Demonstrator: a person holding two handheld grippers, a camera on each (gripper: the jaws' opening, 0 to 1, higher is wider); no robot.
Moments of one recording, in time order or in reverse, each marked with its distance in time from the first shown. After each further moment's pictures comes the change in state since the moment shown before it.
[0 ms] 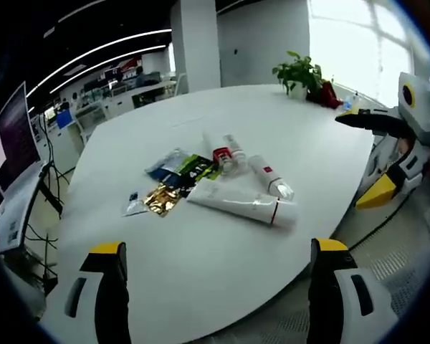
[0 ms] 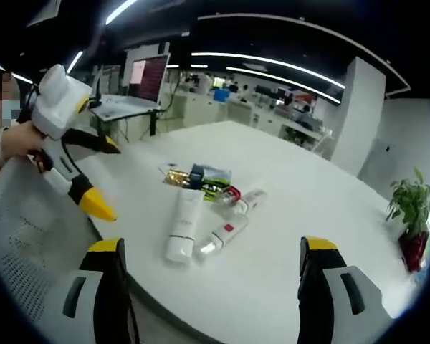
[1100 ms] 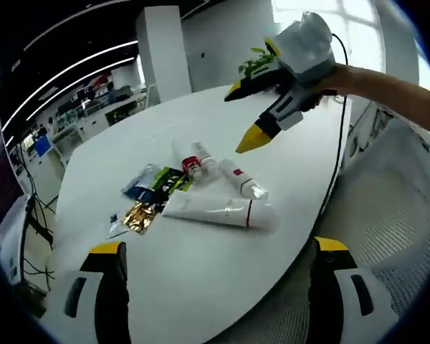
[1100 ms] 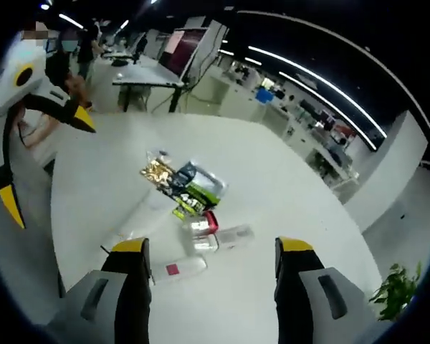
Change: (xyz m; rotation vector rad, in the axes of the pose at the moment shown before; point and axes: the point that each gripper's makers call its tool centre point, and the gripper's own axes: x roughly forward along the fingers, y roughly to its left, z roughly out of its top) left arm 0.002 -0.034 0.009 0.169 -0.021 -0.114; right arm 0.106 -0.055 0.044 -0.416 0.062 0.133
